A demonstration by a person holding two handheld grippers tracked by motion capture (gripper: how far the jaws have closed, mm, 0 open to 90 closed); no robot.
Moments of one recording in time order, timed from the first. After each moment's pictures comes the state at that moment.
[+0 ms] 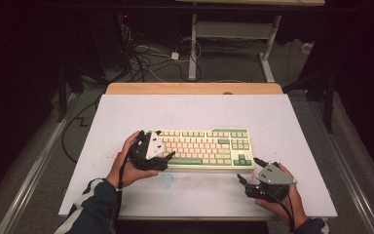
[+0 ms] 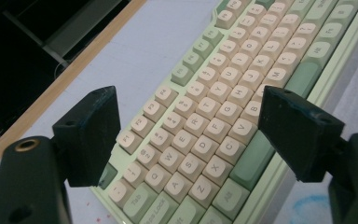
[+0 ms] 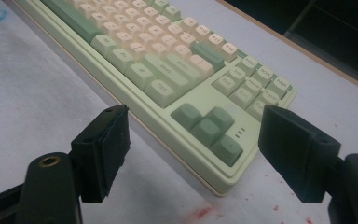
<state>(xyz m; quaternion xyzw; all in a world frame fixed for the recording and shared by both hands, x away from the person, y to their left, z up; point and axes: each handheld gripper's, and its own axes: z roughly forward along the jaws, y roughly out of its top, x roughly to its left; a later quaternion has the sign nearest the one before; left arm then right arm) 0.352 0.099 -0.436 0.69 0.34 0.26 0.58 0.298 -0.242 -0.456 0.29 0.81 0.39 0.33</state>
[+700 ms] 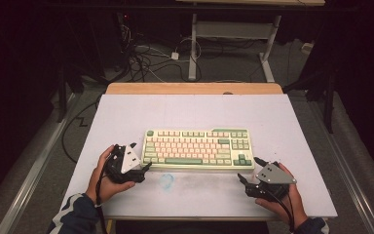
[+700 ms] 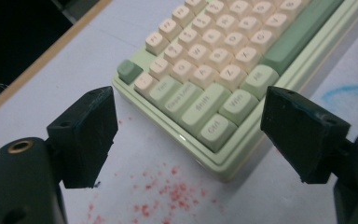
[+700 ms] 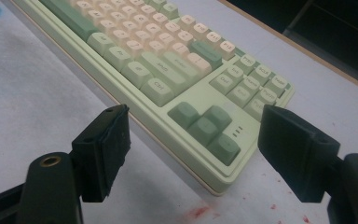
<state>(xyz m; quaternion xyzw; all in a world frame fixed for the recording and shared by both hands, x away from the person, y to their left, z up) 0.331 0.158 -0.473 0.68 0.40 0.28 0.54 0.300 -0.242 -0.456 0.29 0.81 0.38 0.33</state>
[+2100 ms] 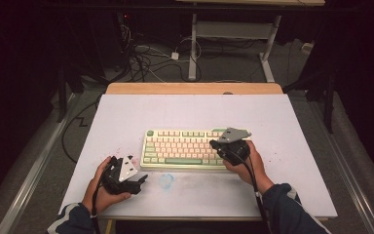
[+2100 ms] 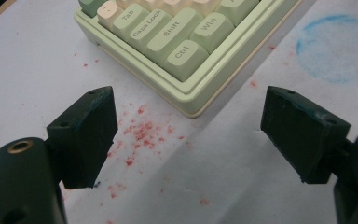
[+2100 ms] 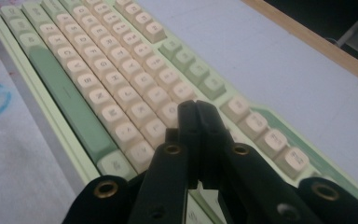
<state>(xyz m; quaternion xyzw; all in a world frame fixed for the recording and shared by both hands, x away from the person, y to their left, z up) 0.315 0.167 -0.495 0.71 0.42 0.25 0.51 0.393 -0.150 -0.428 0.27 0.85 0.38 0.24</state>
